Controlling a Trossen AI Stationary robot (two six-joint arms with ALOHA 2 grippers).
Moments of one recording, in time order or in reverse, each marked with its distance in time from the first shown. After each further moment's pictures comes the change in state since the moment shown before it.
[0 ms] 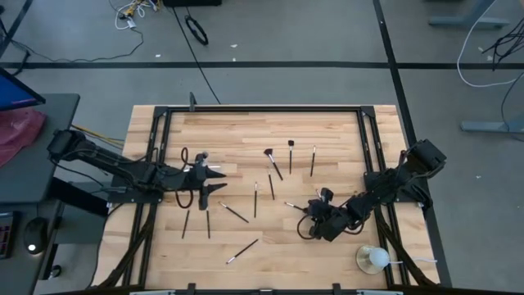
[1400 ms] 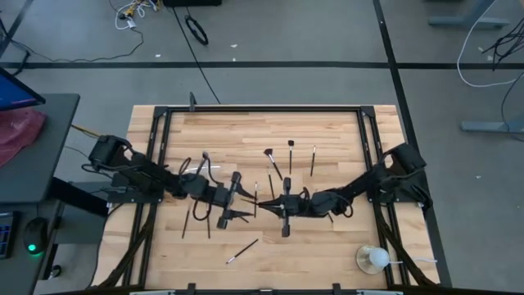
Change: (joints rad) left arm 0.018 0.681 0.148 0.968 0.434 0.252; right arm -0.214 0.135 0.183 1.166 -0.149 -0.860
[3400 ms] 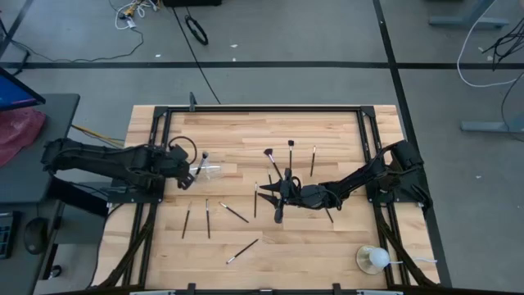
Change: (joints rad) left arm 0.194 -0.765 0.092 -2.263 -0.418 -0.926; right arm -0.092 -0.002 0.000 -0.198 0.076 0.196
